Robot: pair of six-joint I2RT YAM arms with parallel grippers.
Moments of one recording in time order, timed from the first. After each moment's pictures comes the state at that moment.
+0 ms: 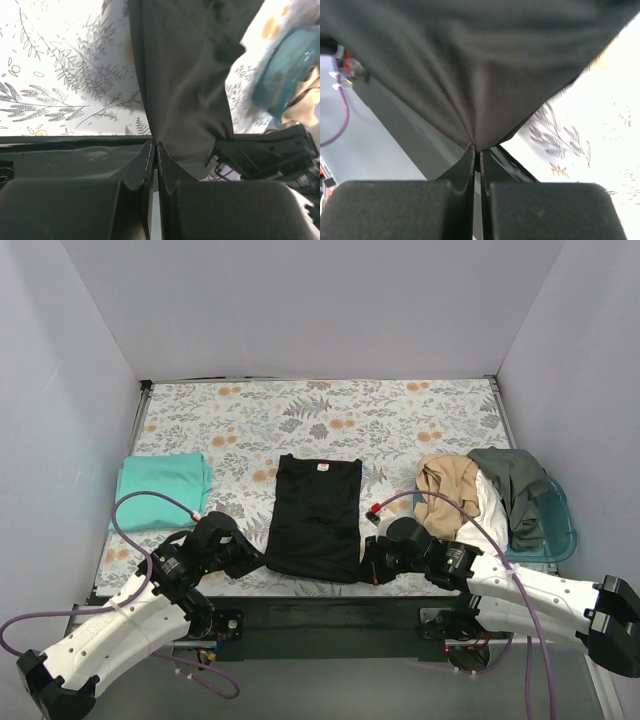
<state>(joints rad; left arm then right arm) -0.72 0.58 0.53 -0.83 0.01 -1.29 1.04 0.88 0.37 -0.21 -0.20 0.74</state>
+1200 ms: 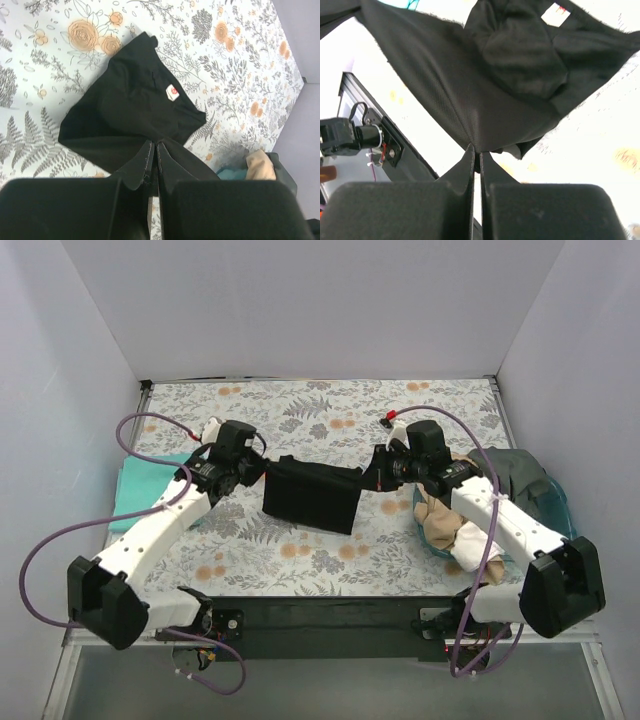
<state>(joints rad) -0.51 1.23 1.08 -0.62 -0.30 -1.19 0.49 1.28 0.94 -0.31 -0.50 0.42</state>
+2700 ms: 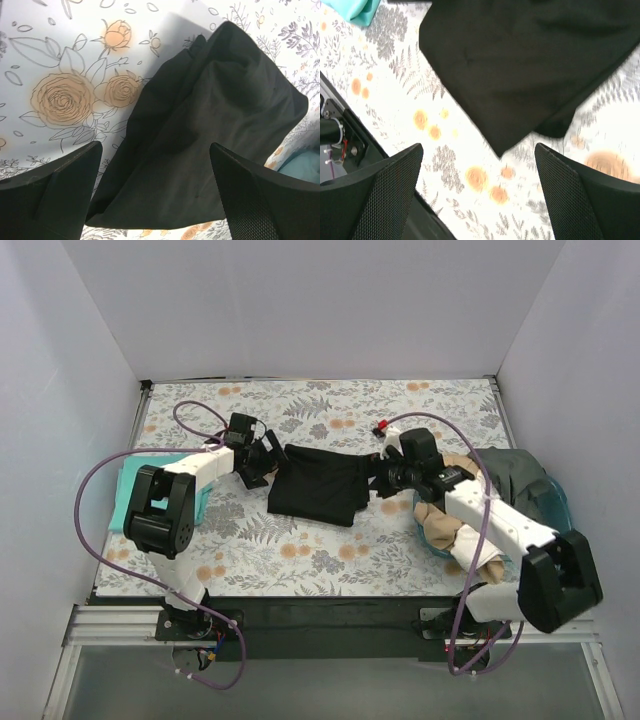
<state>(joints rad) -0.27 1.81 1.15 -0.32 0.20 -0.78 0.51 1.36 0.92 -0.25 -0.45 0.29</state>
